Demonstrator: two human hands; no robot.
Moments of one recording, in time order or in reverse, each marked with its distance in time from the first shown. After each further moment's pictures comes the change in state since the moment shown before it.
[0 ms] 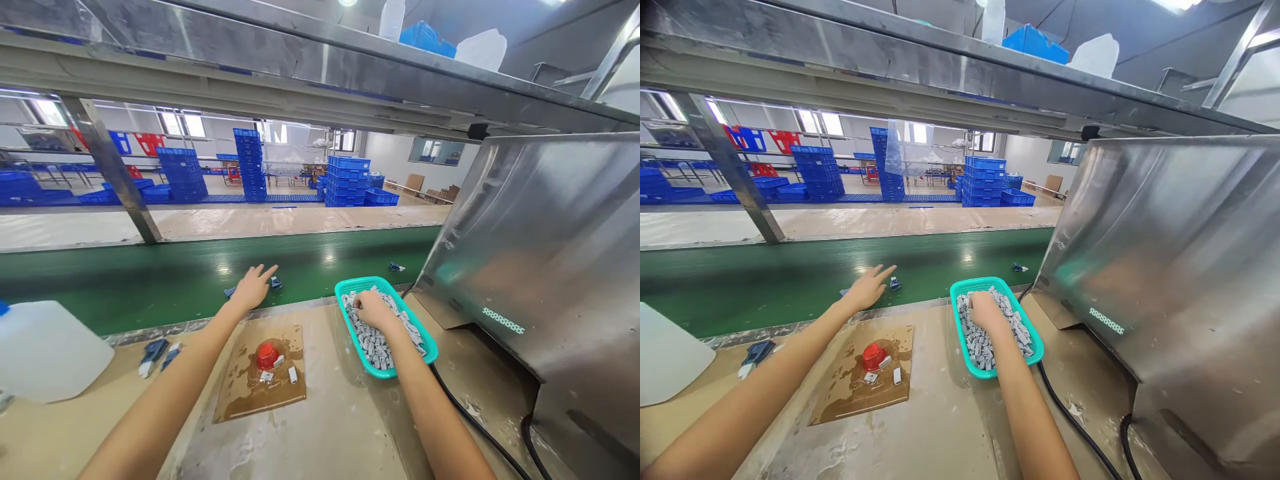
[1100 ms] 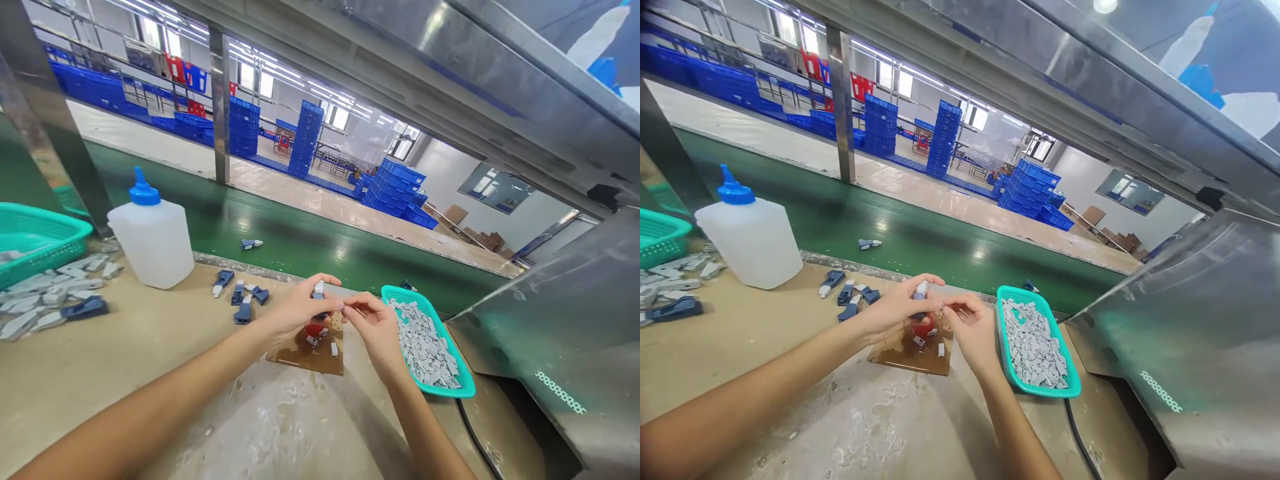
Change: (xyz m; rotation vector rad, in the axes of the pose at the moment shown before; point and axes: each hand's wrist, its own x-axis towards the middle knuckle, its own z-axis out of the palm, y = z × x) left_hand -0.145 0.056 -0.047 -1.311 -0.328 -0.205; right_hand -0.052 -0.143 0.010 0.961 0.143 -0.262
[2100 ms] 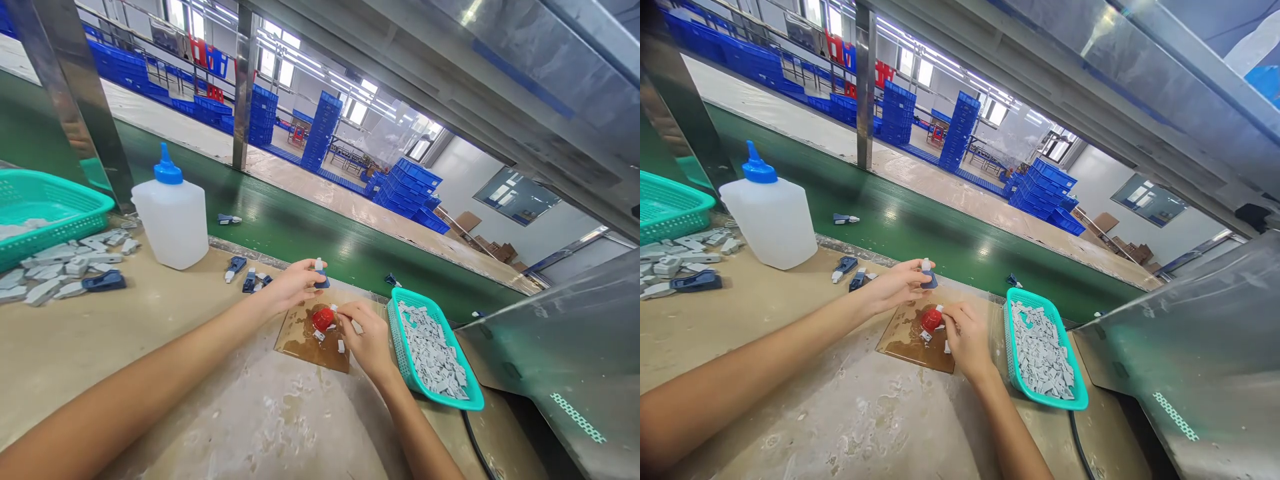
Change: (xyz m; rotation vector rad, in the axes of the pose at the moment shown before) left_hand 0.024 -0.004 -0.036 -0.323 0.280 -0.040; right_hand -0.004 0.033 0.007 -0.607 -0.194 -0.319
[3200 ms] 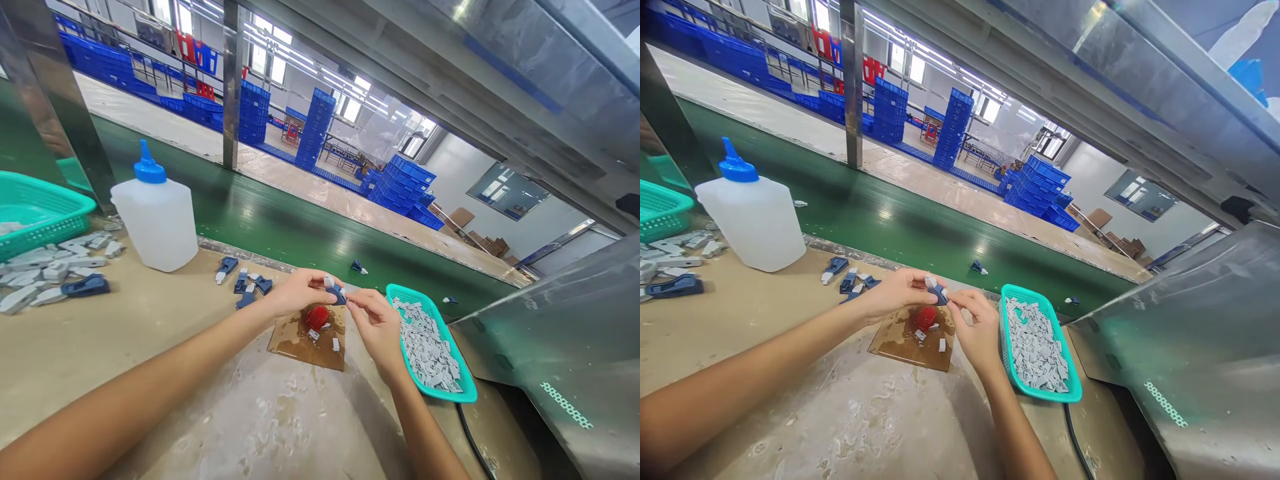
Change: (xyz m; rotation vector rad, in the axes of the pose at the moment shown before) left_hand -0.015 -0.006 0.012 0.304 -0.277 0.120; right_hand 0.006 -0.002 -0.018 0.265 0.157 0.162
